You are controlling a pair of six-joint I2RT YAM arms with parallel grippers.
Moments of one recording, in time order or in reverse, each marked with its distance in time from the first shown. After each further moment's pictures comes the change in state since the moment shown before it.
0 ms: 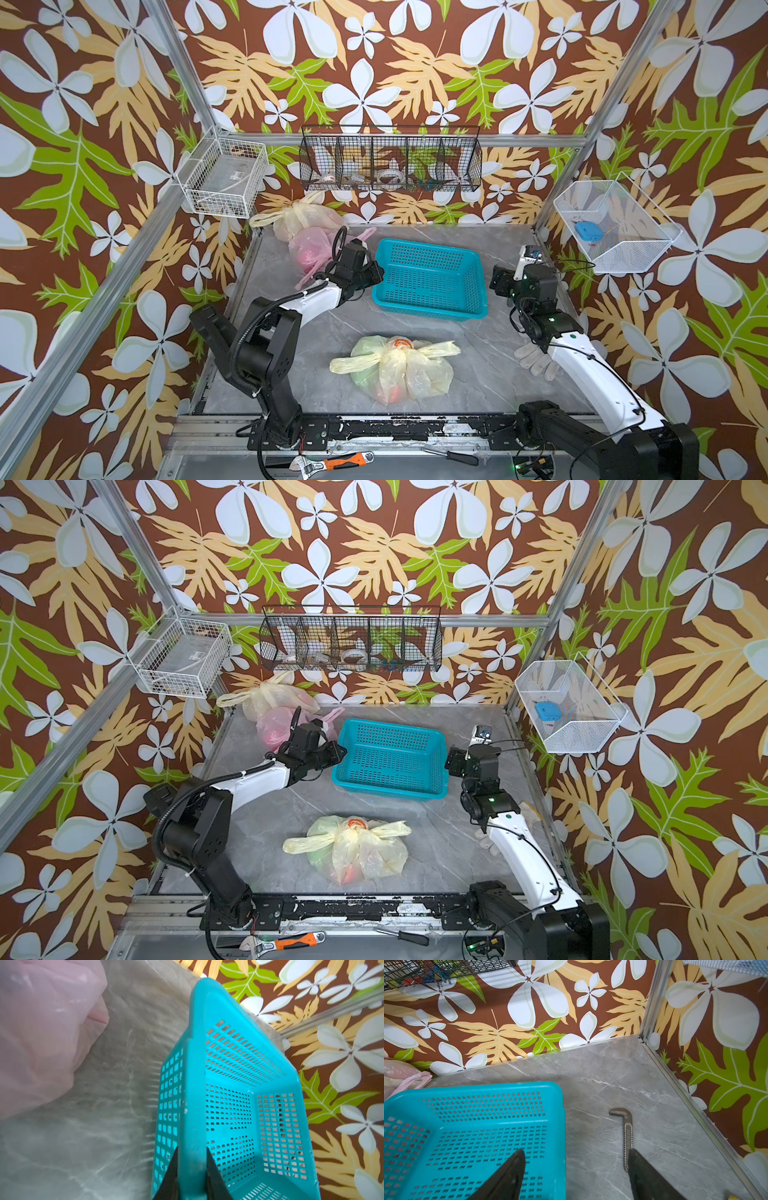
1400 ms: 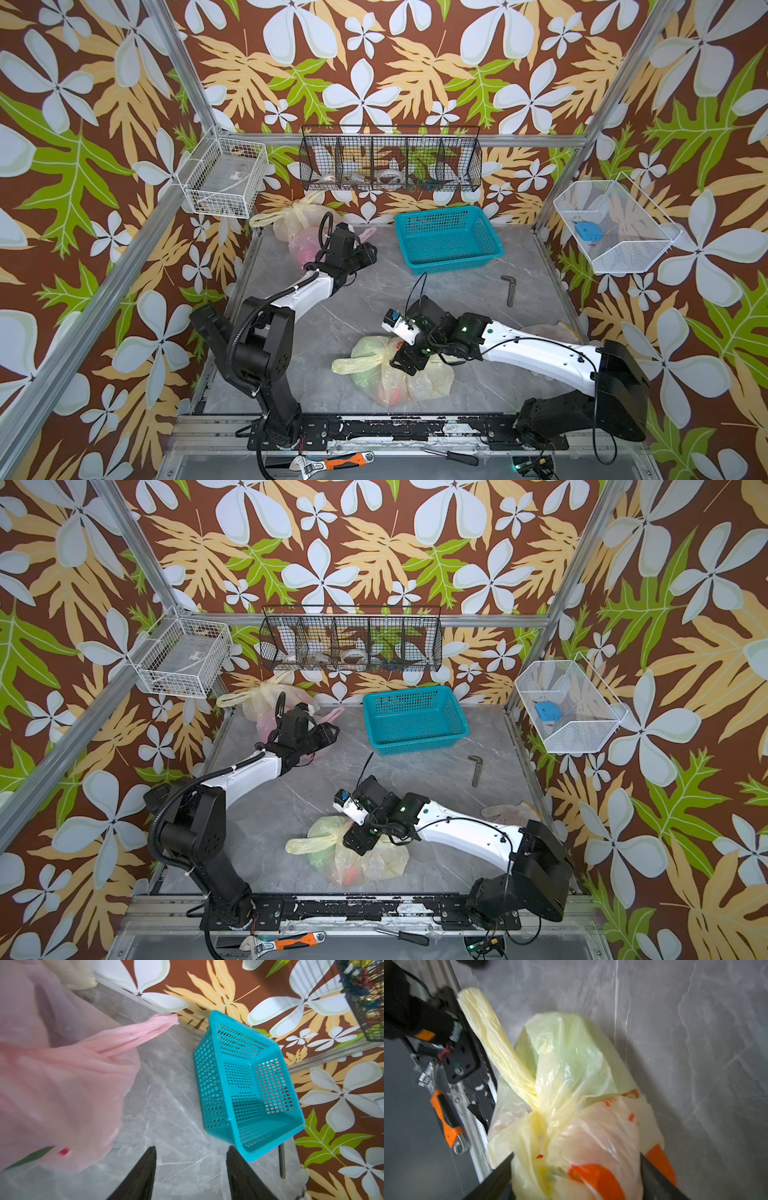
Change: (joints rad) left arm 0.089 -0.094 0.000 -0.032 -0.044 0.080; right arm 0.843 0.410 0.272 -0.469 -0.399 -0.202
